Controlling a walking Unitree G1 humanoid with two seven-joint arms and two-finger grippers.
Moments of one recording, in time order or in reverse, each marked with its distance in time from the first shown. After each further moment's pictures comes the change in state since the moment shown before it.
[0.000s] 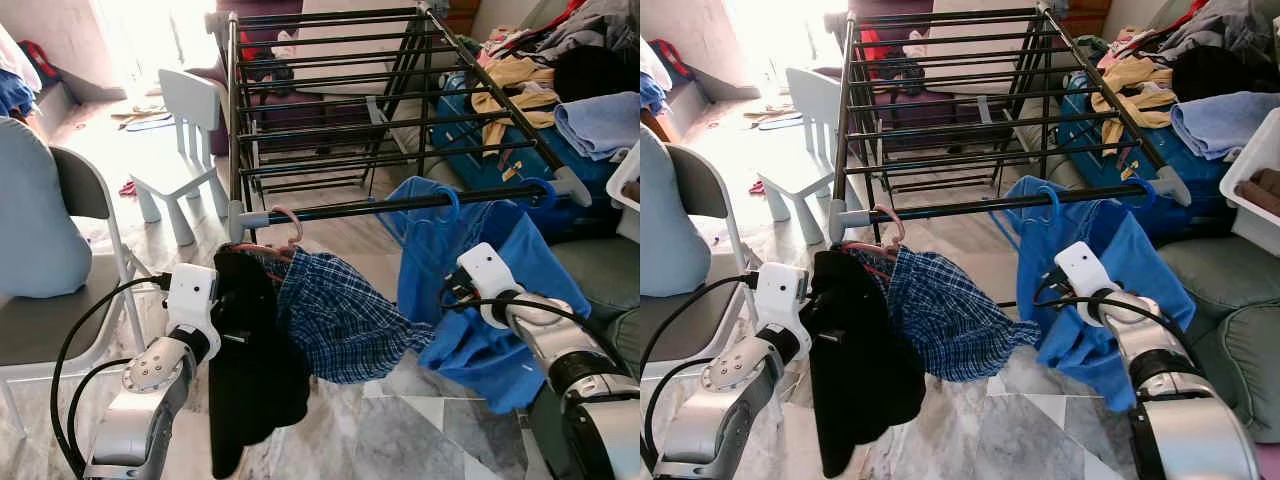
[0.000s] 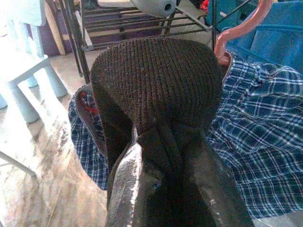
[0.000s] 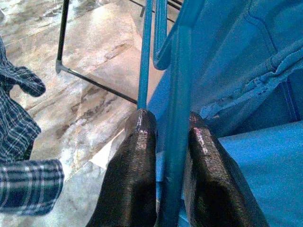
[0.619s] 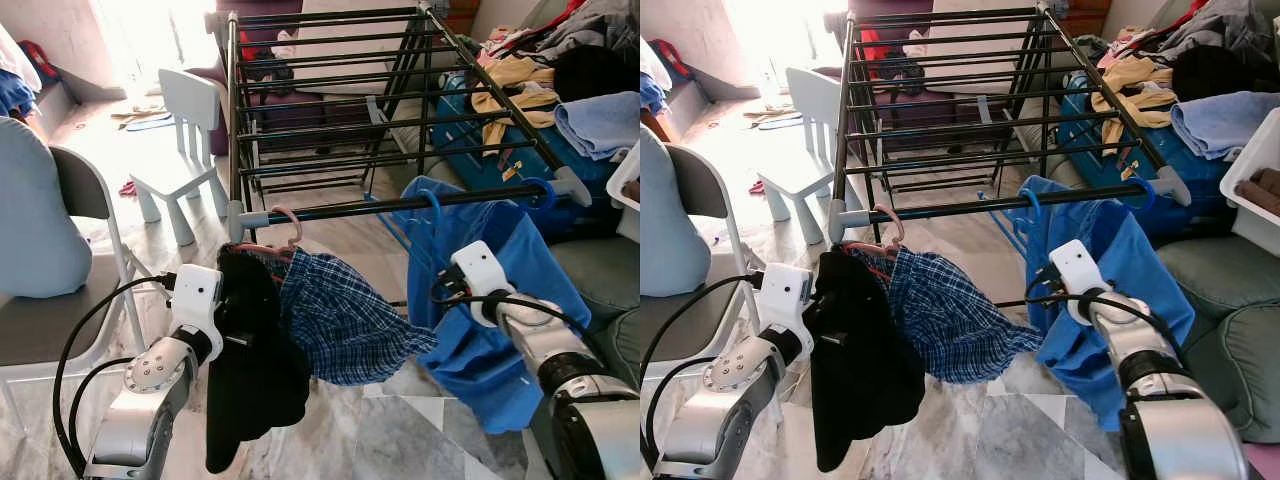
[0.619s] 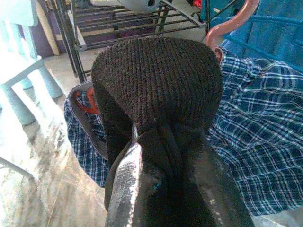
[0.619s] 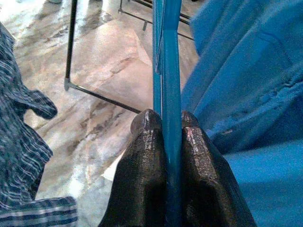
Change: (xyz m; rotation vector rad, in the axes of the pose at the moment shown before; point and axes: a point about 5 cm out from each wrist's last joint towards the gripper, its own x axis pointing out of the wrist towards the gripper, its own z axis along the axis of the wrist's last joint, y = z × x) left arm 0.000 -0.003 -0.001 0.020 0.010 -0.031; right arm 0.006 0.011 0.005 0.072 -0.050 0.007
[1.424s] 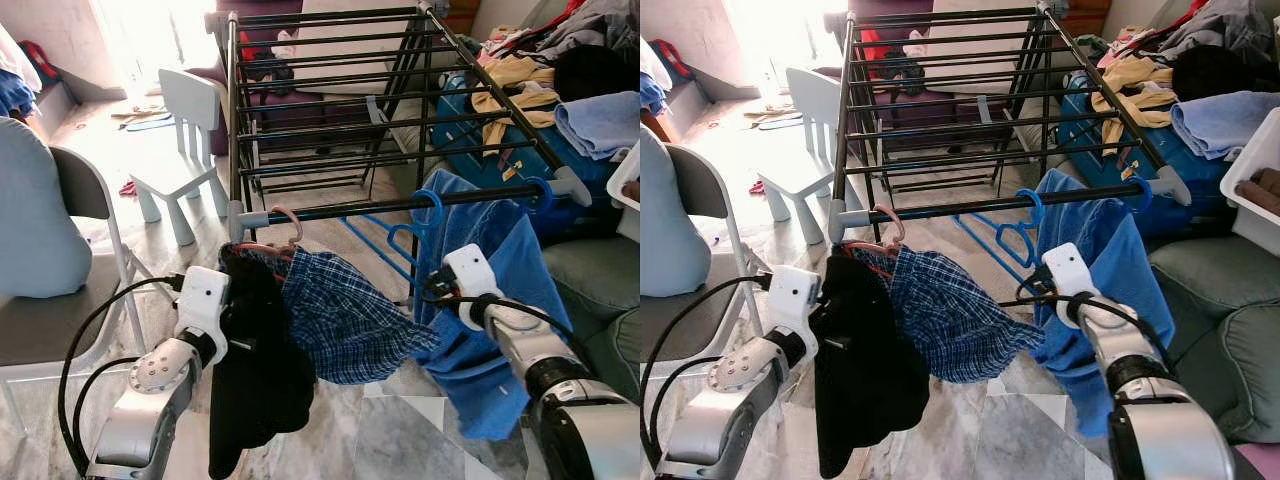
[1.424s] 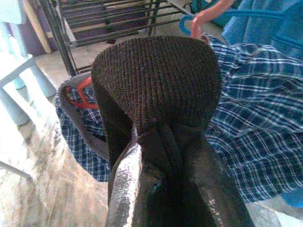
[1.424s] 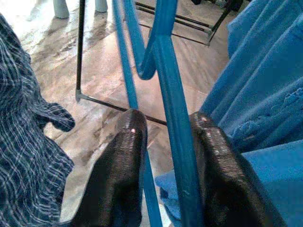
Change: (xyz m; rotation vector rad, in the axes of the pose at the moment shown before) left arm 0.001 -0.006 -0.002 0.029 0.025 -0.039; right arm 0.005 0.013 -0.001 0.081 -0.028 0.002
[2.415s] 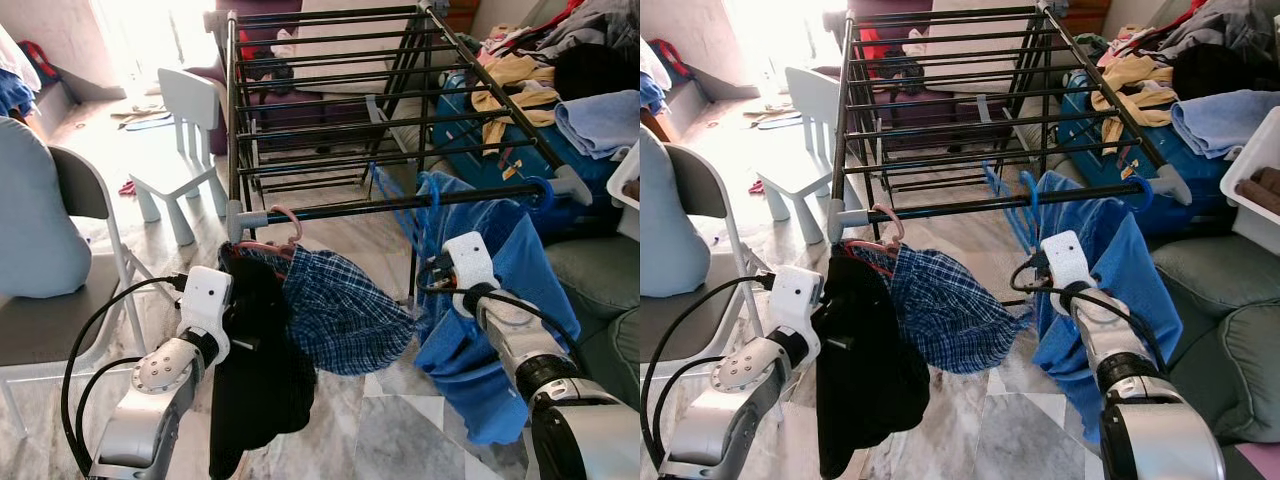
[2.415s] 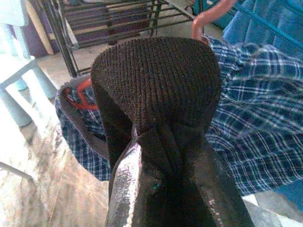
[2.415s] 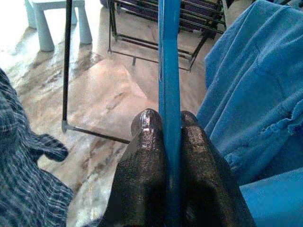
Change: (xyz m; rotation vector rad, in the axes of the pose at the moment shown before) left arm 0.000 0.000 0.002 -0.004 -0.016 0.026; right arm 0.004 0.004 0.017 0.025 -0.134 -0.090
